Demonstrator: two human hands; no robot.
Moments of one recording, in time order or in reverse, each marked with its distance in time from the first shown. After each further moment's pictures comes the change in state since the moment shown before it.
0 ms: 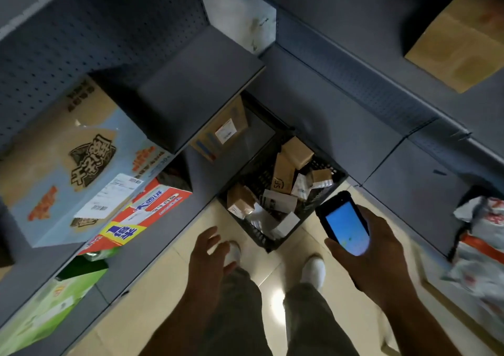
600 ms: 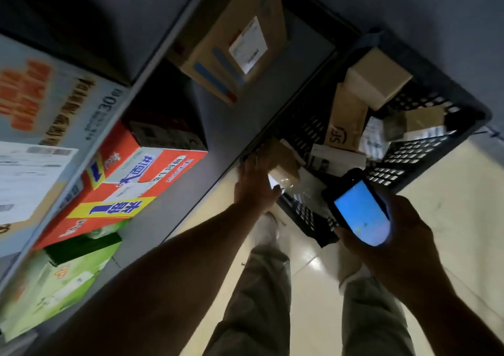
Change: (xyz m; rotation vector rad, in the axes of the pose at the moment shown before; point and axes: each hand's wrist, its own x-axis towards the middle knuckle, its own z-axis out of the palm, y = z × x) left_hand 0.362 -0.144 0.062 1.294 -0.083 0.476; right_hand 0.132 0.089 0.256 0.060 -0.089 -0.147
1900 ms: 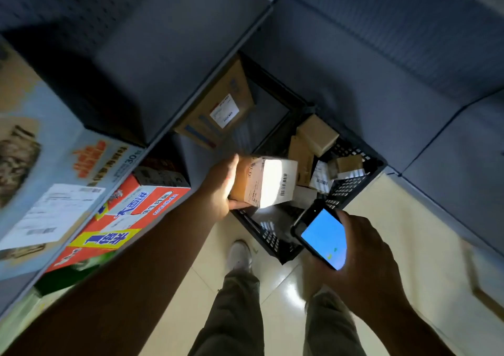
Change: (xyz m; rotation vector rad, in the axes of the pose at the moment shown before) left_hand -0.074 0.140 -0.234 -1.185 -0.239 -0.588; right_hand -0.045 -0.052 -0.114 -0.290 -0.017 -0.047
